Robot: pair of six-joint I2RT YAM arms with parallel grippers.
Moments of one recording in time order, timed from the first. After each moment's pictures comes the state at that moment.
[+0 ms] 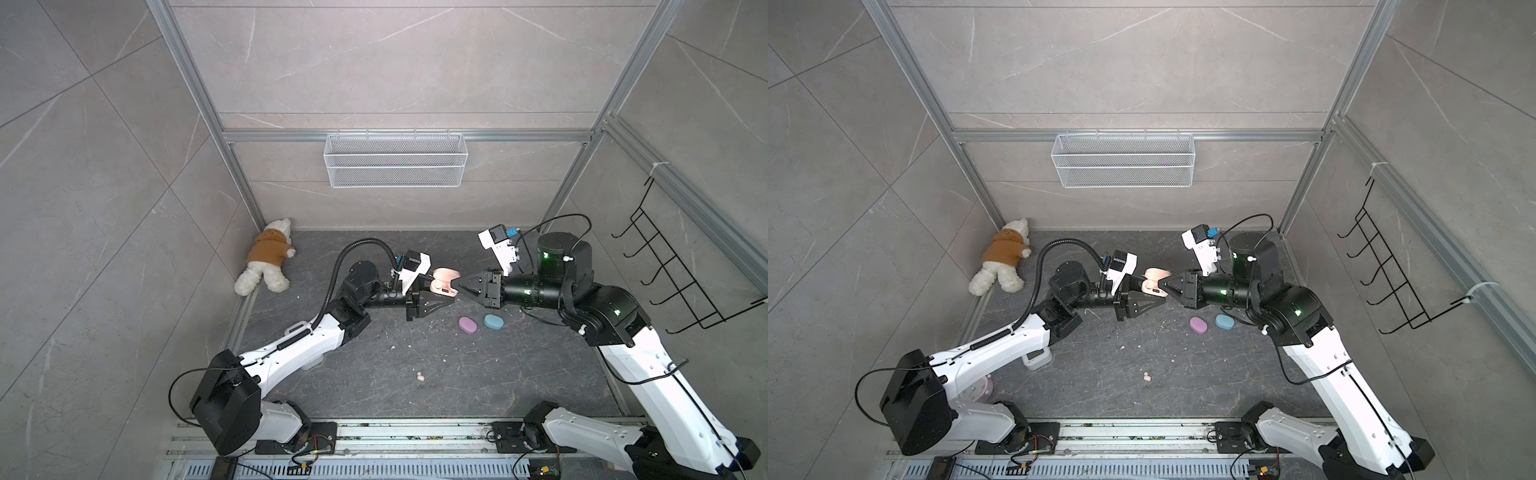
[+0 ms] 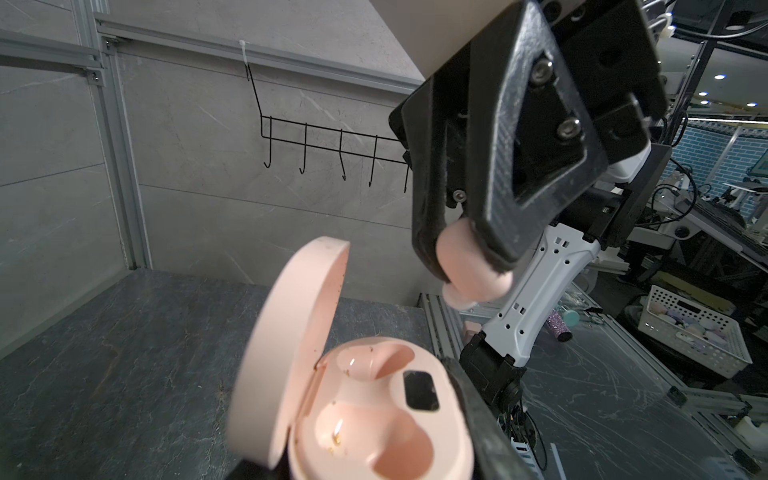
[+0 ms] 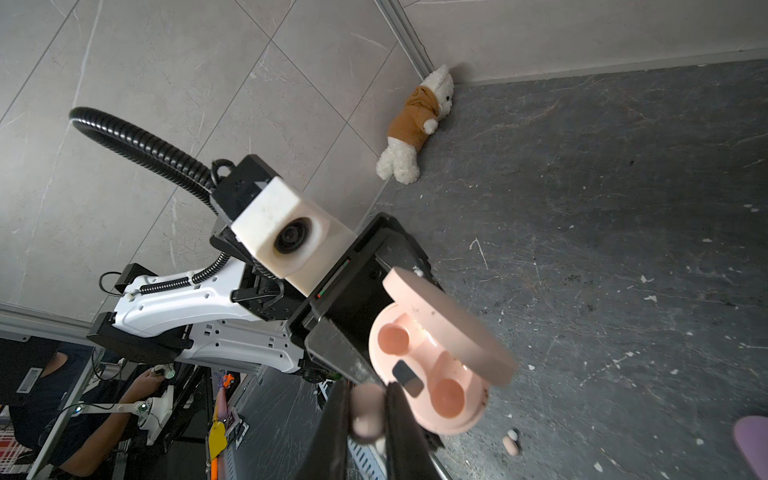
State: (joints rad) left arm -0.77 1.38 0.99 0.51 0.85 -0.21; right arm 0.56 1.11 1.52 -0.84 -0.55 0.49
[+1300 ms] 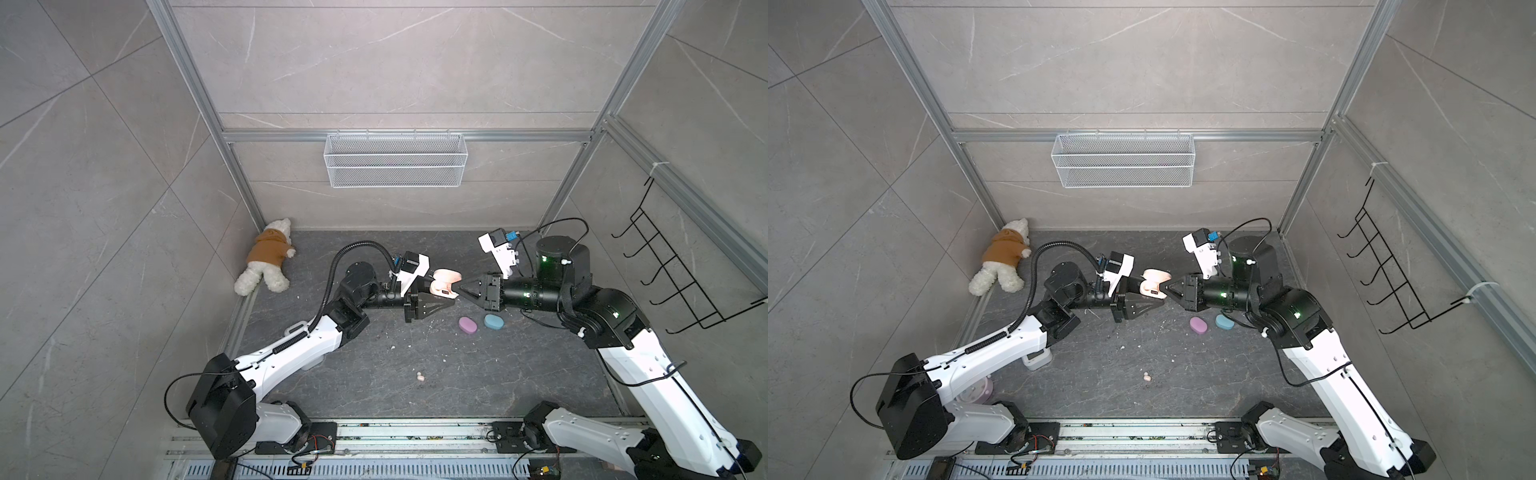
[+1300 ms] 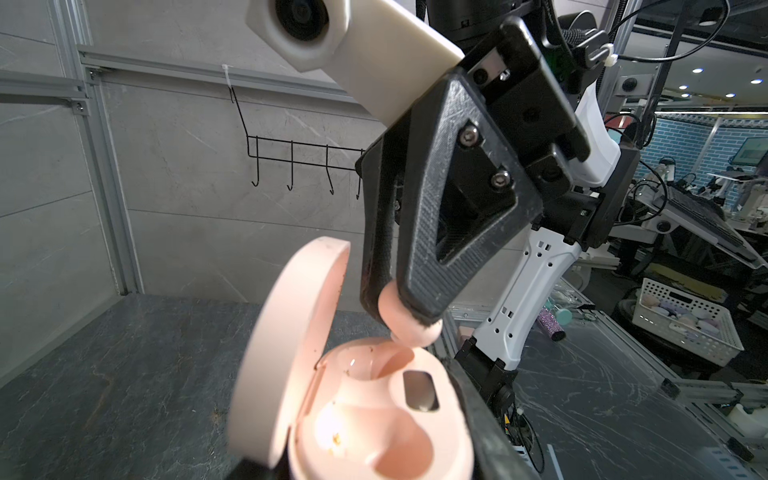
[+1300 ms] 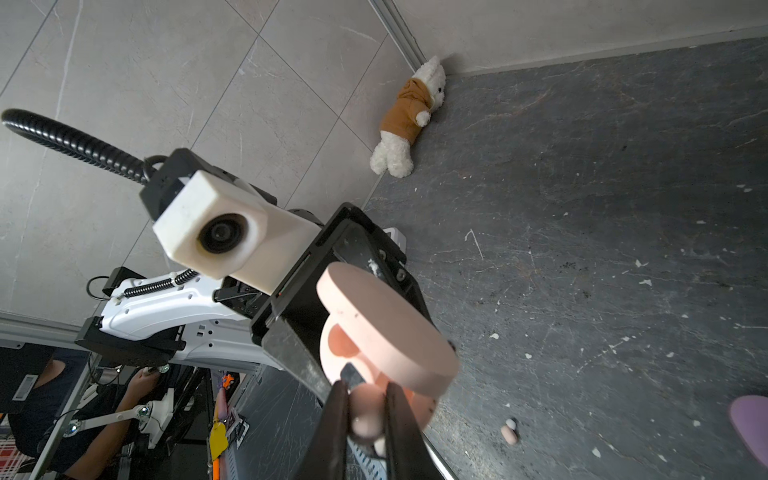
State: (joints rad) left arm -0.78 1.35 0.99 0.54 0.87 -0.21; right arm 0.56 1.08 1.48 -0.84 -0.54 0.51
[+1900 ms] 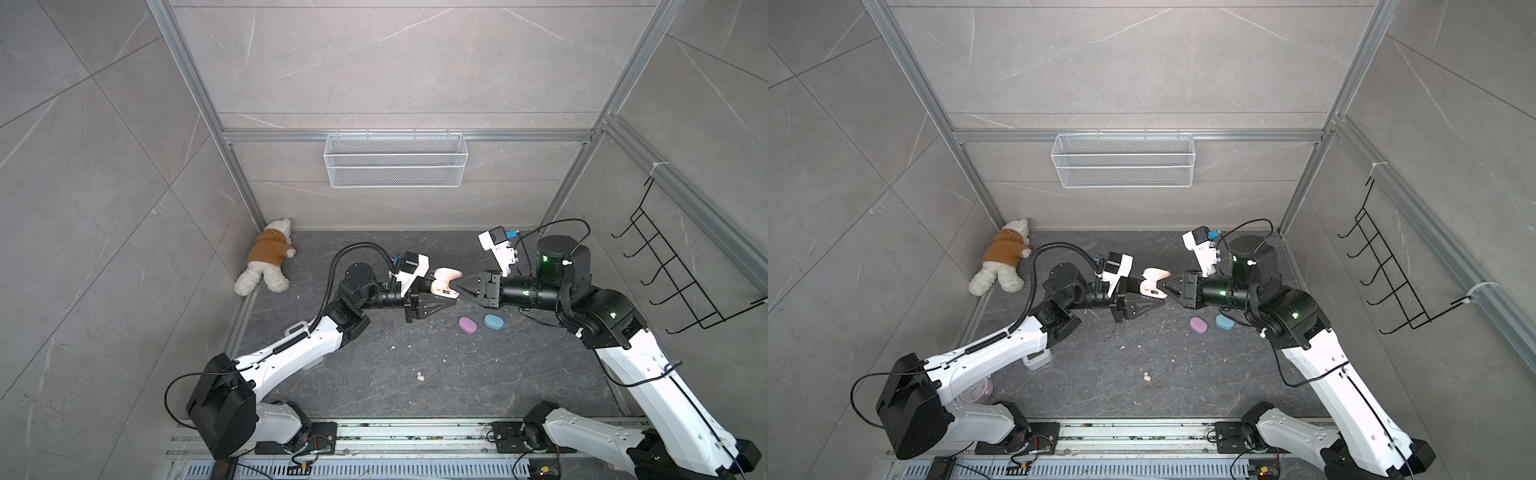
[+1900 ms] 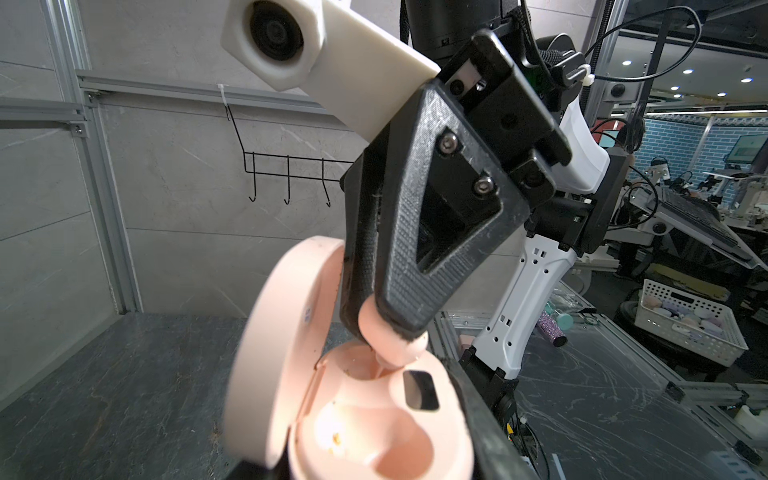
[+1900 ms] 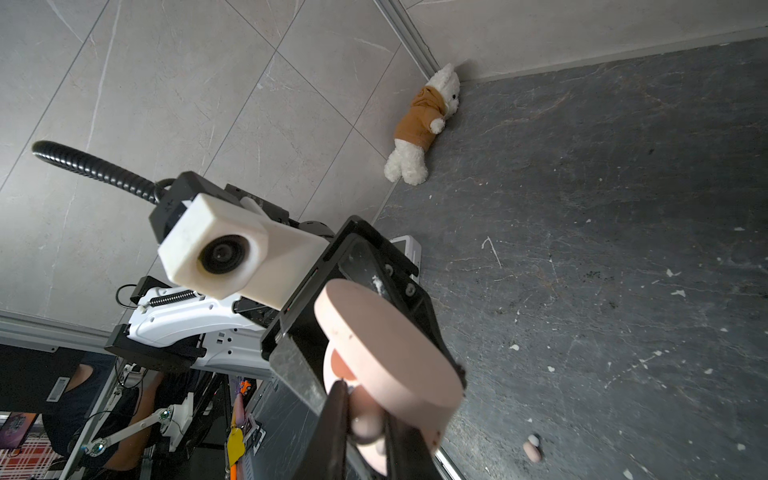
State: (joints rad) left arm -0.79 1.35 0.99 0.59 0.87 -0.22; right arm 0.56 1.08 1.46 -0.78 -0.57 0.56
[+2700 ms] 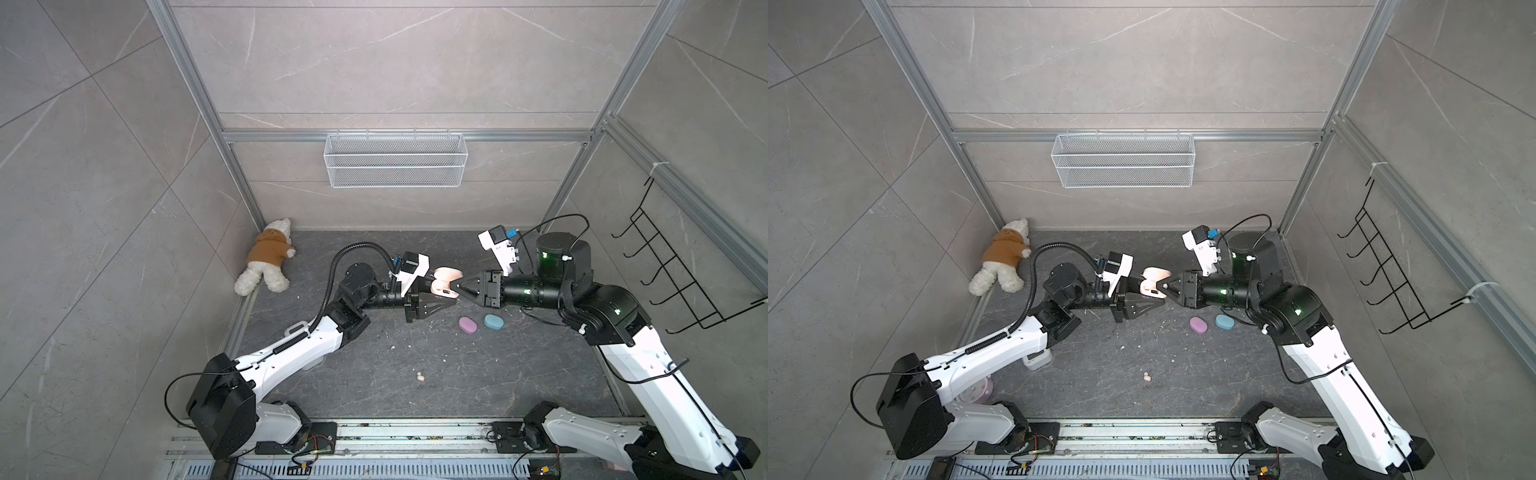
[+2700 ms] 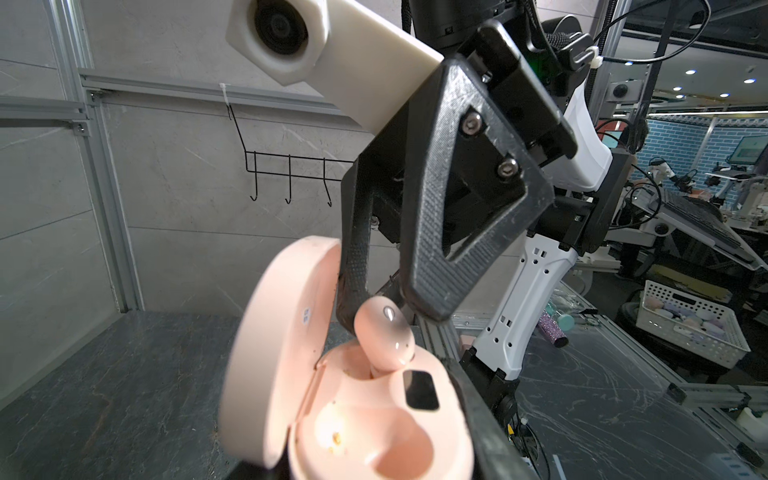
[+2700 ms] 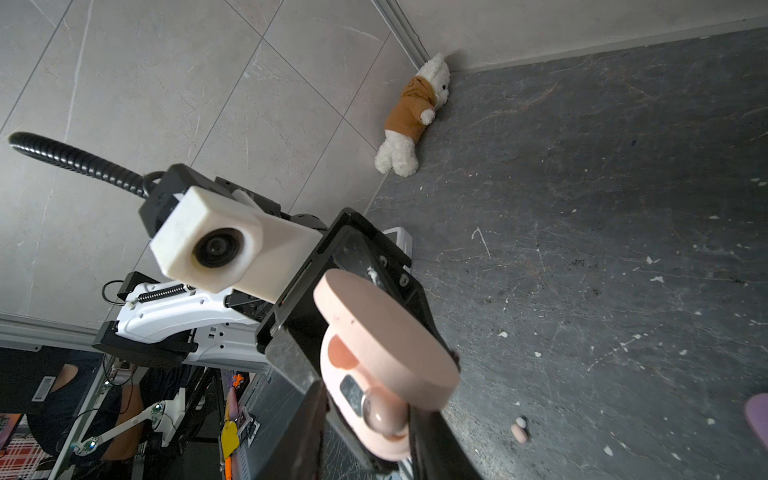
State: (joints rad) left arm -0.79 1.35 0.99 0.58 0.87 -0.22; right arm 0.56 1.11 1.53 -0.87 -0.55 0.53
